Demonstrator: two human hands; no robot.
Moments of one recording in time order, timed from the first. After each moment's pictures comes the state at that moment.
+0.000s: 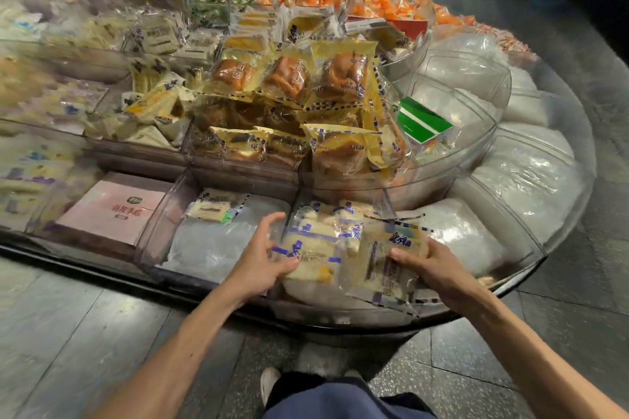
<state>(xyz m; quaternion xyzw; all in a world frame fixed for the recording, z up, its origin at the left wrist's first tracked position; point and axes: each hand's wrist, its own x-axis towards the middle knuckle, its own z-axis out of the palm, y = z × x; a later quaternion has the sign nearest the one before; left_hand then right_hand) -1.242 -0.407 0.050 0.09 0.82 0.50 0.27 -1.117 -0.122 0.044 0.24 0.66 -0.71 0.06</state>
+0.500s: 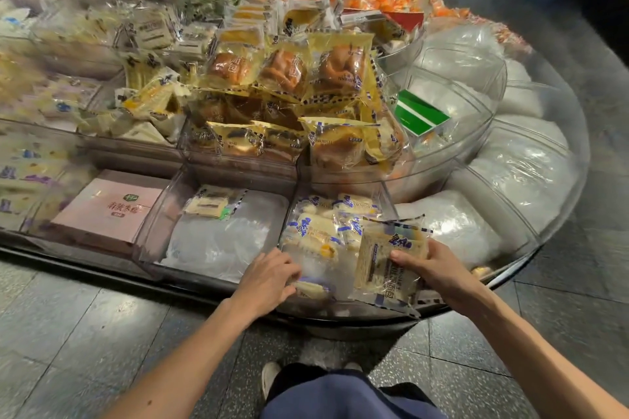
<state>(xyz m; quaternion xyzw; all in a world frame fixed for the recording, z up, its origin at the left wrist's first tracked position) -1.231 -0.417 0.002 0.41 0.90 0.06 0.13 -1.104 -0.125 0.036 0.24 0.67 -0.70 0.07</state>
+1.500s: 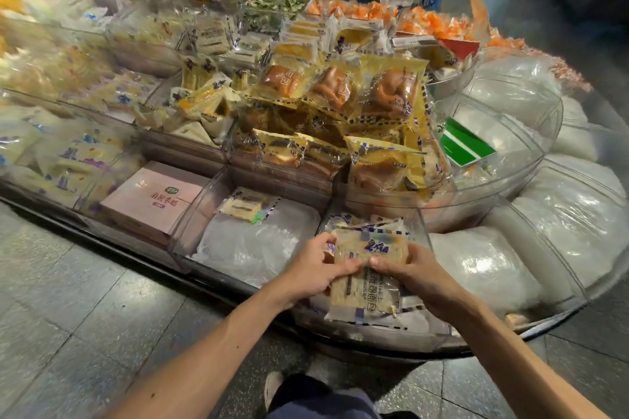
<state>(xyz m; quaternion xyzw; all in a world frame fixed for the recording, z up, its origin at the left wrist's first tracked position) -1.232 -0.378 0.078 0.07 0.75 0.55 0.36 -1.164 -0.182 0.081 0.16 0.68 -0.70 0.14</state>
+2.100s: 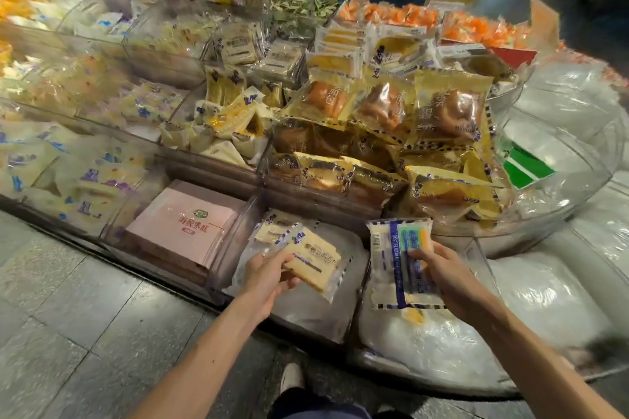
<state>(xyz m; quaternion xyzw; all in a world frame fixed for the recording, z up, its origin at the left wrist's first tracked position) -1.340 -0.505 0.038 -0.26 0.62 0.70 0.23 -1.259 -0.228 0.068 0.30 0.66 -0.68 0.10</state>
